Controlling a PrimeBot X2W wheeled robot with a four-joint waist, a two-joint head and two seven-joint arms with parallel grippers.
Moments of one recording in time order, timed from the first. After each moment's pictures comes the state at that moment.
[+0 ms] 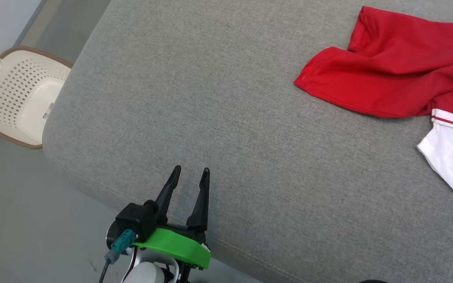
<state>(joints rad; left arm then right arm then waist) -0.15 0.05 -0.45 0.20 -0.47 0.00 -0.26 -1.23 -0.83 0.82 1.29 0.74 0.13 -0.25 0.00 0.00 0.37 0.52</state>
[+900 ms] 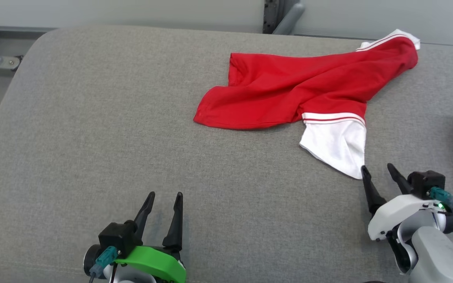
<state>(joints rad) -0.09 0.05 -0.30 0.33 -0.38 -0.07 -0.26 -0.35 -0.25 0.17 0.70 0.37 0.13 -0.26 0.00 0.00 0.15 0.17</state>
